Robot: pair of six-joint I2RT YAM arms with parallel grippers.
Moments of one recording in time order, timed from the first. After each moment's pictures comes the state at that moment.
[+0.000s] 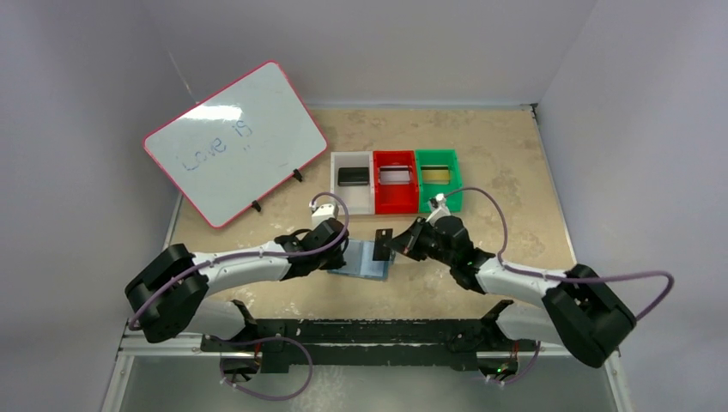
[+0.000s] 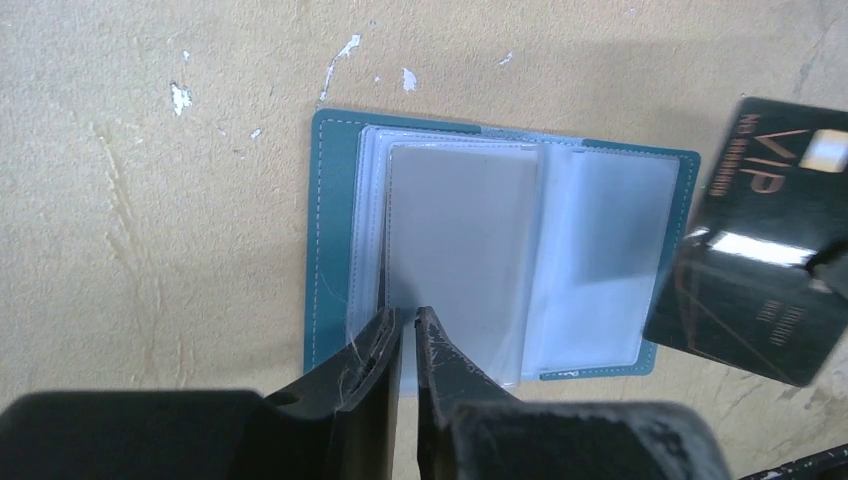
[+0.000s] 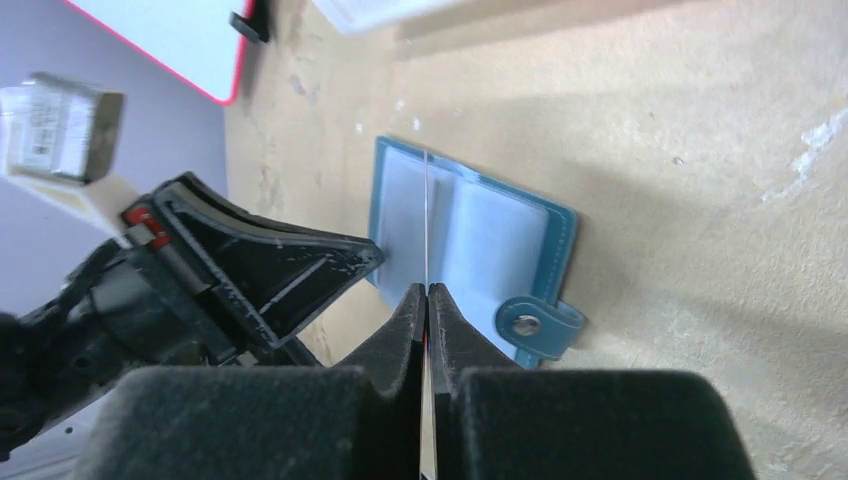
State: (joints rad) left arm -0.91 1.36 0.62 -0.21 -0.29 -0.88; right arm 0.66 1.25 0.31 0.45 -0.16 1.04
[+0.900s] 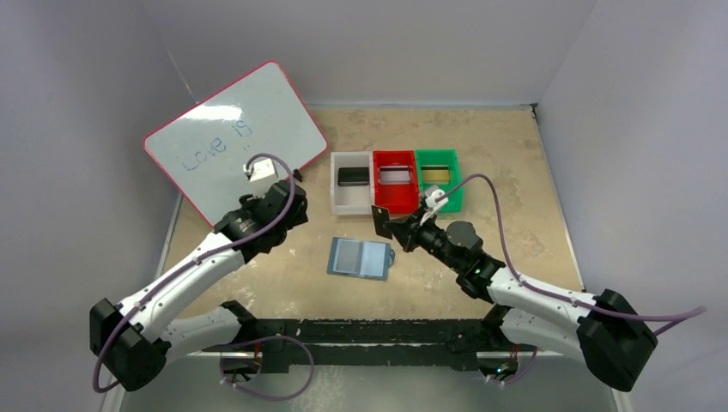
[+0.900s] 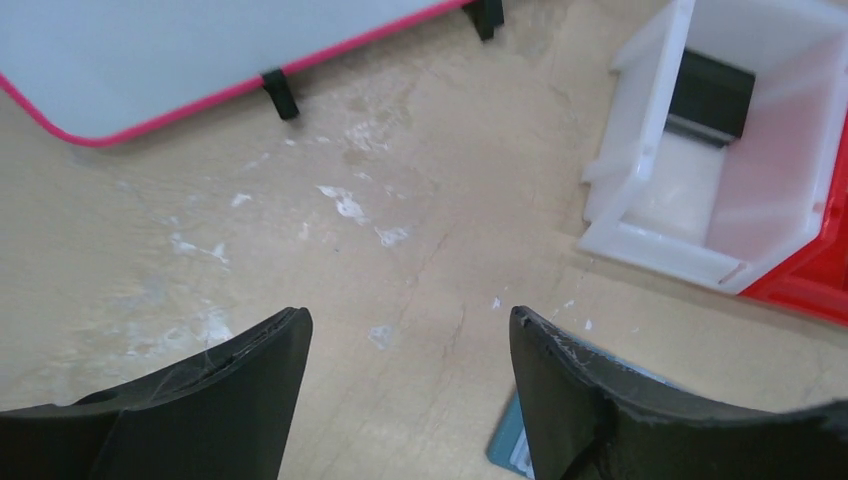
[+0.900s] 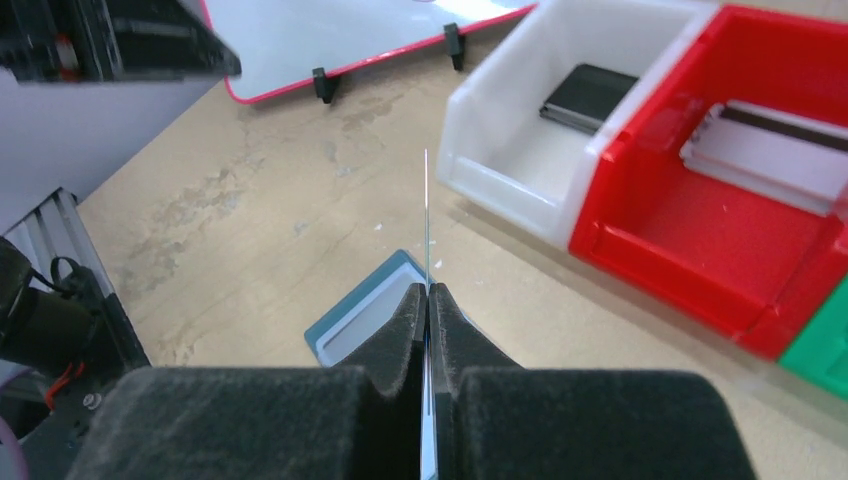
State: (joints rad) left arm -0.66 1.05 0.87 -0.70 -0.65 -0.80; right arm 0.76 0.99 0.32 0.56 -0.03 0.36
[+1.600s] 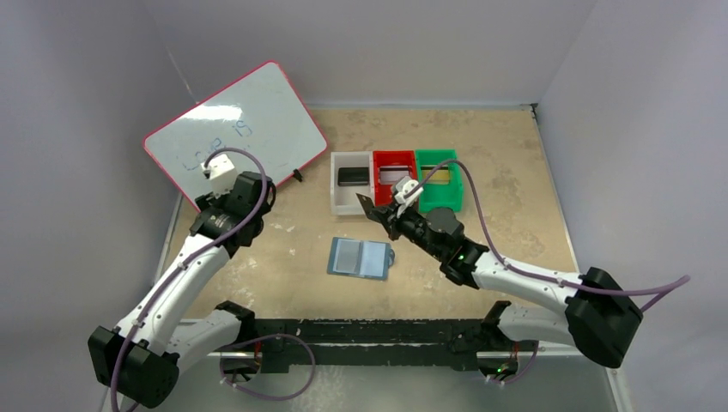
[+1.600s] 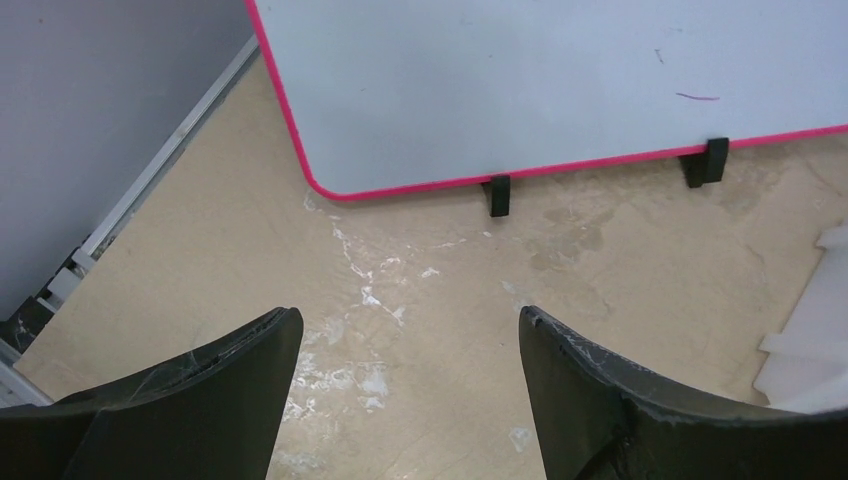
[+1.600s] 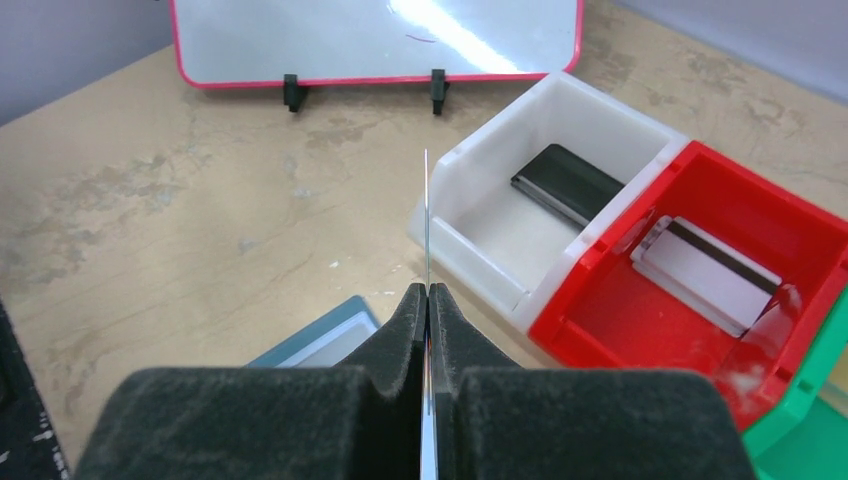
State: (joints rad) left arm -0.42 0.99 0.90 -0.79 -0.82 -0.70; right arm 0.86 1.14 0.51 0.53 0.05 0.07
